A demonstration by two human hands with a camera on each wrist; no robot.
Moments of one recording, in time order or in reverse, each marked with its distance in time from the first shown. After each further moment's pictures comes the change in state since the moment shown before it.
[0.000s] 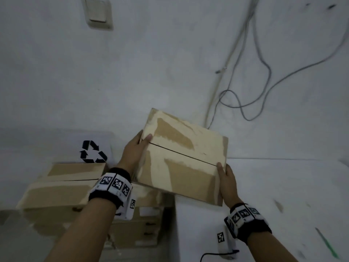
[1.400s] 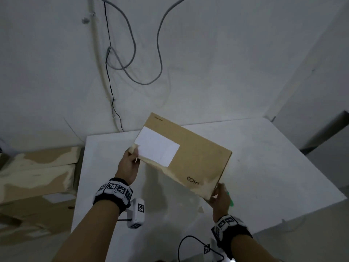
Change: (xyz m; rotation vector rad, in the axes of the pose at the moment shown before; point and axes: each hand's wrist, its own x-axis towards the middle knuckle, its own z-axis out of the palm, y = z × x) left_hand -0.058 -0.095 0.387 -0.603 -0.057 -0.372; right_hand 0.005 0.172 -0.349 0.407 0.328 0.560
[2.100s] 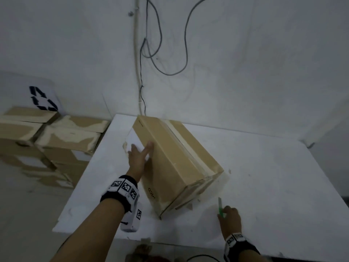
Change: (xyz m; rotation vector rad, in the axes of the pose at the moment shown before) left_hand -0.068 -0.058 0.037 0.402 0.486 0.063; right_hand 0.072 0.012 -0.113 -1.226 -0.157 -0.197
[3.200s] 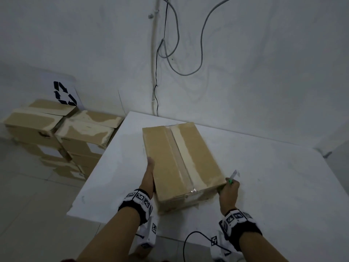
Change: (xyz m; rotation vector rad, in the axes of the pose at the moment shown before) left_hand -0.064 -0.048 -0.002 -0.274 -0.135 -0.248; right_hand -0.009 -0.101 -0.016 0.710 0.164 -0.130
